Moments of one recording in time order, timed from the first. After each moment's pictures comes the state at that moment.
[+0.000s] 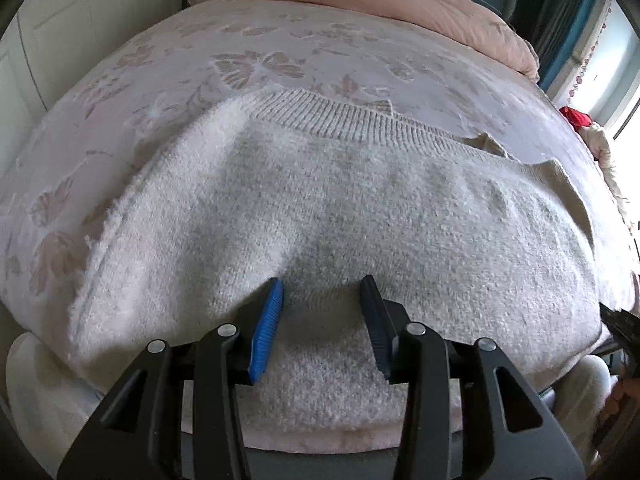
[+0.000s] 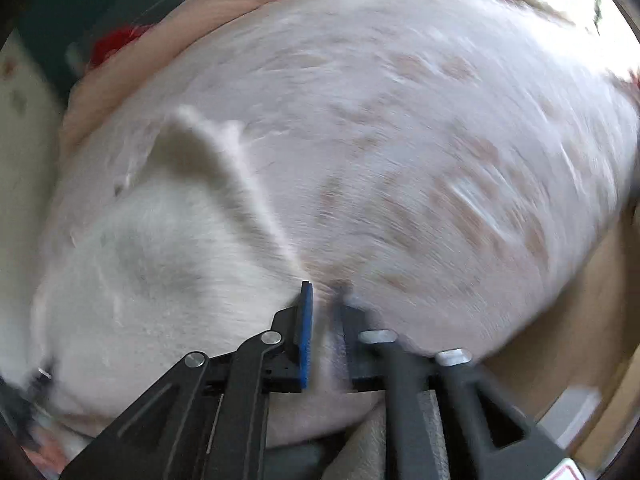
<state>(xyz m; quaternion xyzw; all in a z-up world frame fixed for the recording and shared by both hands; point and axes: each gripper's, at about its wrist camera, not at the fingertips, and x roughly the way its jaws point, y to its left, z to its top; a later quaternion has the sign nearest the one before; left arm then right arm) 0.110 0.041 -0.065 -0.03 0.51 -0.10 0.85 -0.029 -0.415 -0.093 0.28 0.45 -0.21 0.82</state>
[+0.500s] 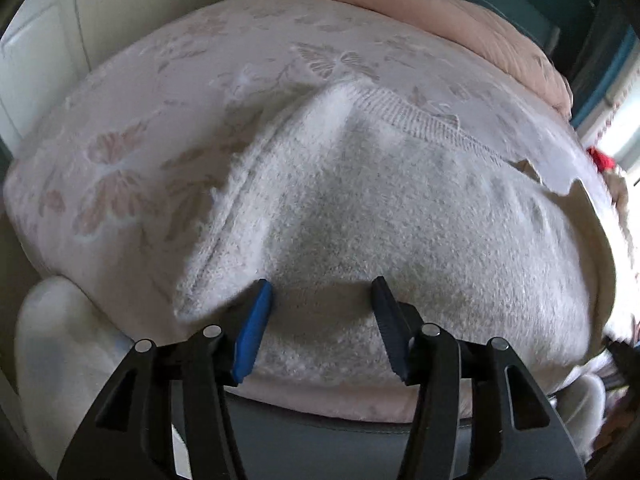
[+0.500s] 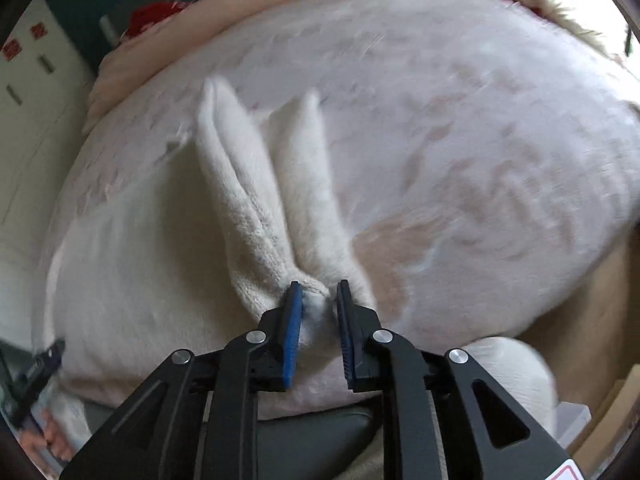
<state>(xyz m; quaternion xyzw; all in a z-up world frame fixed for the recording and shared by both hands) 0.084 0.100 -0.064 -0.08 0.51 -0.04 0.85 -0.017 -0.355 -0.069 0.21 0.46 -0.17 0.84</state>
